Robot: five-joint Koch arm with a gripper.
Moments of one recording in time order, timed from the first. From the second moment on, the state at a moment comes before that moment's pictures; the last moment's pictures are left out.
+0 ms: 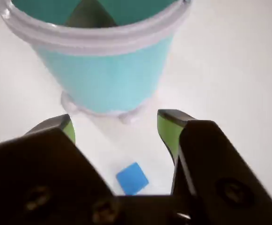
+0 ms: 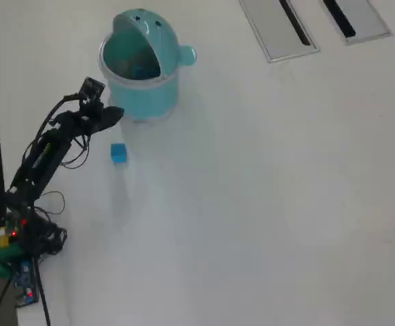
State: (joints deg) arm -40.4 93.0 77.8 51.5 -93.3
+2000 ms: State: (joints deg) arm -40.3 84.6 115.8 17.8 -105.4
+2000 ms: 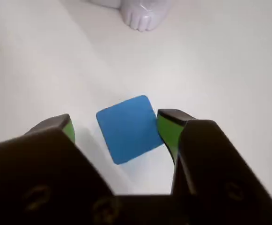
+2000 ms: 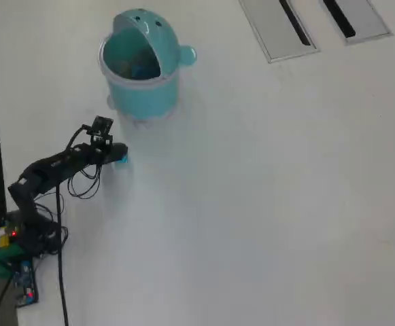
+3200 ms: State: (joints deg) arm -40.3 98.3 112.1 18.3 -96.3
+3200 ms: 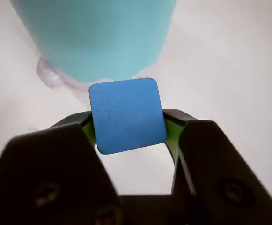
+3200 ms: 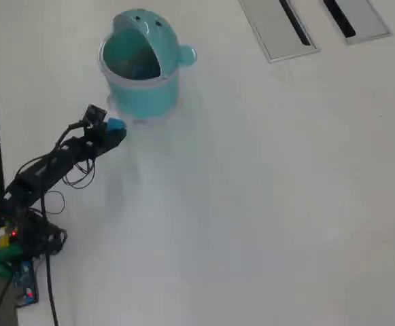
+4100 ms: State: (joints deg) arm -42.3 89.4 77.4 29.3 -93.7
